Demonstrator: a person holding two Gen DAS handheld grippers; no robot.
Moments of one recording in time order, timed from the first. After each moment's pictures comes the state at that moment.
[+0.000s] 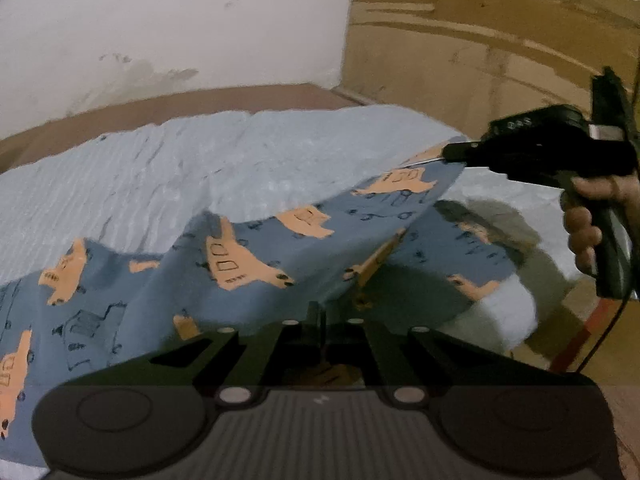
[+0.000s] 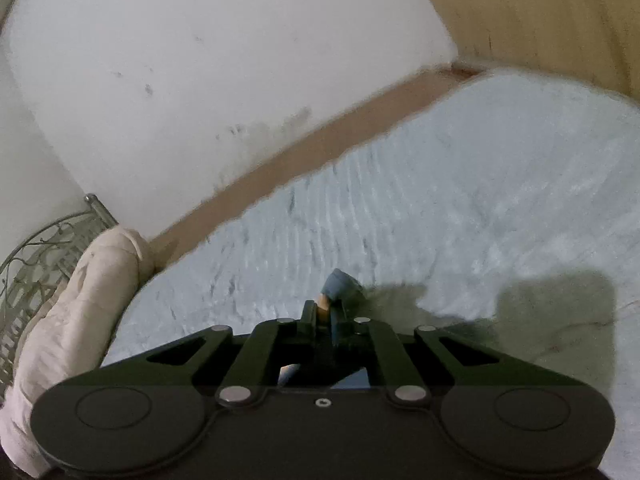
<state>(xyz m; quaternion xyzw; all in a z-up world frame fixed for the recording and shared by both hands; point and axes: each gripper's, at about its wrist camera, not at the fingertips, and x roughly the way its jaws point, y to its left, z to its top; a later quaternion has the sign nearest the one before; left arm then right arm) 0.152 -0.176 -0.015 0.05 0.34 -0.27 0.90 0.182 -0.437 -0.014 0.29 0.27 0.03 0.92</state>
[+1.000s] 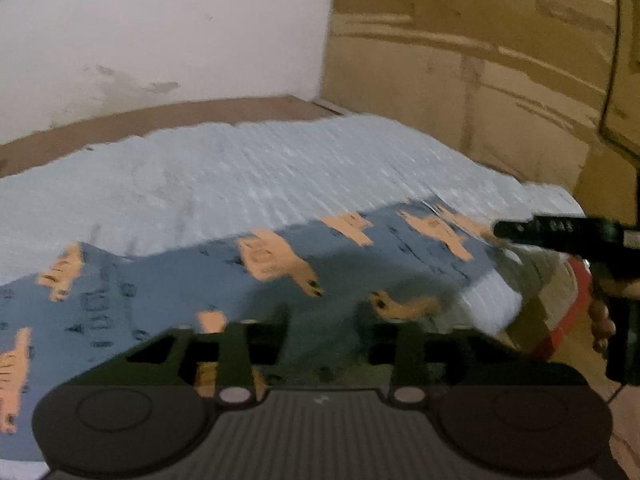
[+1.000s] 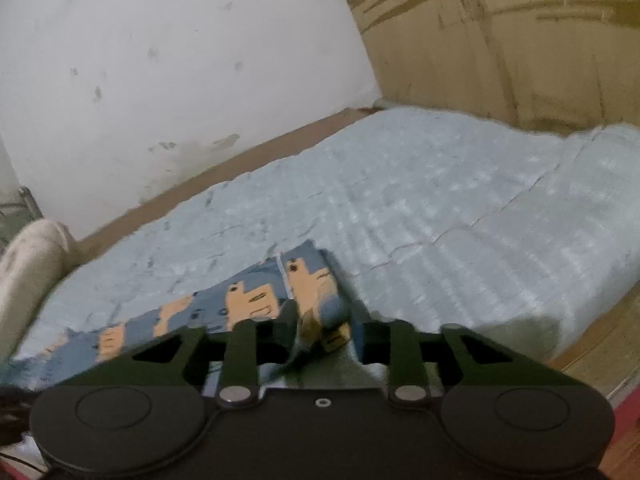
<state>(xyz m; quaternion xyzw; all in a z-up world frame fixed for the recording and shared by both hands) 0.141 -0.160 -0.012 0.04 0.32 -0.28 0.90 0.067 -0.424 -0.044 0.20 0.26 -0.11 0.94</state>
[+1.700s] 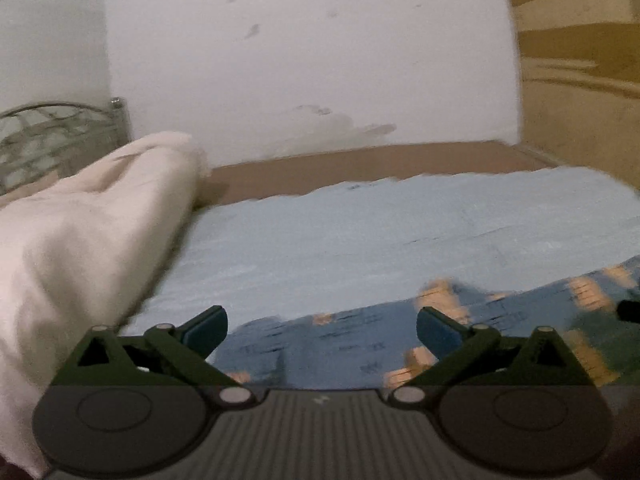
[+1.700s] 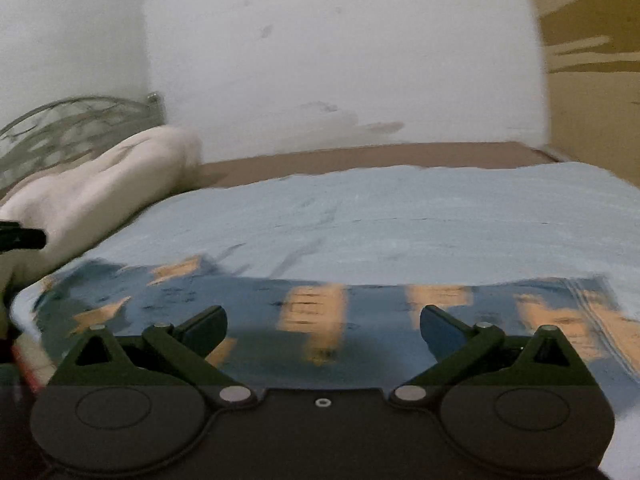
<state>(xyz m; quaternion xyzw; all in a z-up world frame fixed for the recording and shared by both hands) 0.150 0.048 0.040 0.08 0.26 0.01 0.96 0.135 -0.250 -0.042 0.07 0.24 0.11 0.96</state>
